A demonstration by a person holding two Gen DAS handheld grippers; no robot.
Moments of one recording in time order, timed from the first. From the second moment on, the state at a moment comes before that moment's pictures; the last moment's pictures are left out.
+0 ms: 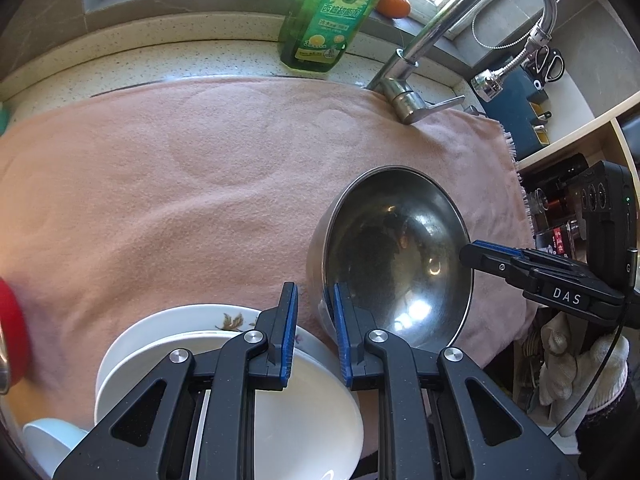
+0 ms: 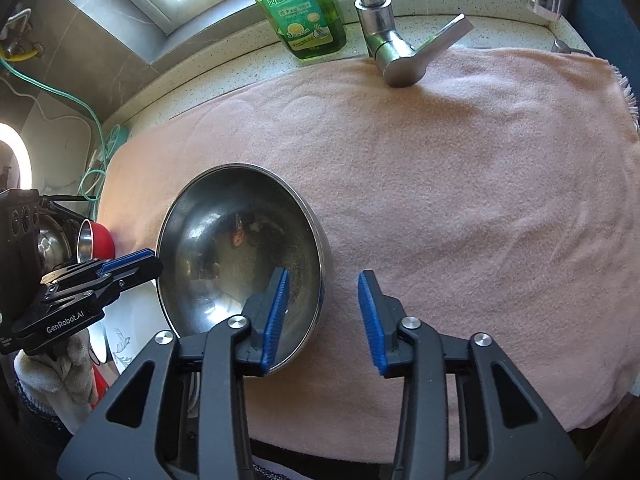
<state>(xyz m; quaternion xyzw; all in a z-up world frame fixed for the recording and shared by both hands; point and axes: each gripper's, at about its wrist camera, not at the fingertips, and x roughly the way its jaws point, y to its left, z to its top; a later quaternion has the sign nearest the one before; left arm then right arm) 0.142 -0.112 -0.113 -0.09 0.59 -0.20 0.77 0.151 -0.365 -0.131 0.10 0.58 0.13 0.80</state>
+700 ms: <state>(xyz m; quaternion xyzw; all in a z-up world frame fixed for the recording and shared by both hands) 0.113 -0.021 -0.059 -0.17 0.52 -0.14 0.83 0.120 -0.311 -0.056 0.08 0.49 0.21 0.84</state>
